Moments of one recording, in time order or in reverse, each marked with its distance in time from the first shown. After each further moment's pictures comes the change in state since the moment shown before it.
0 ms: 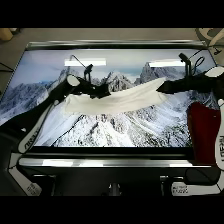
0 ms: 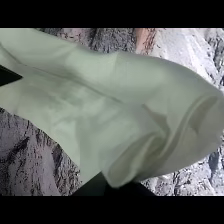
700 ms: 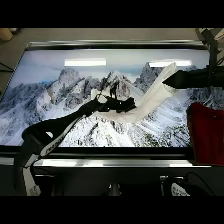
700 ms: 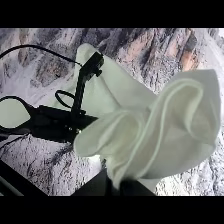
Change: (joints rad) left arm -0.227 -0.114 0.000 -0.330 0.220 0.070; right arm 0.049 0.311 0.000 0.014 0.072 0.148
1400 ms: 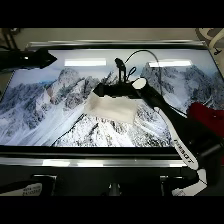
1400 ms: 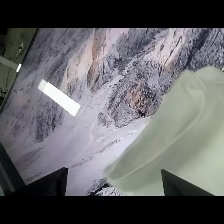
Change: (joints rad) left arm 0.645 0.624 0.000 0.569 -0.387 0.006; right arm 0.603 -0.500 -0.001 0.314 -0.651 -0.064
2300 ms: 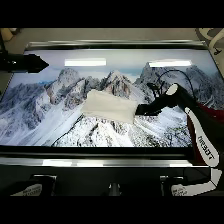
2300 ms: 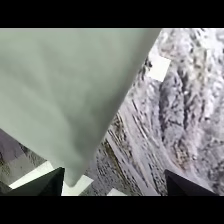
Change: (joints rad) left arm -0.012 0.093 -0.001 0.138 -0.157 0.063; right arm -0.375 0.088 -0.255 -0.532 0.419 0.141
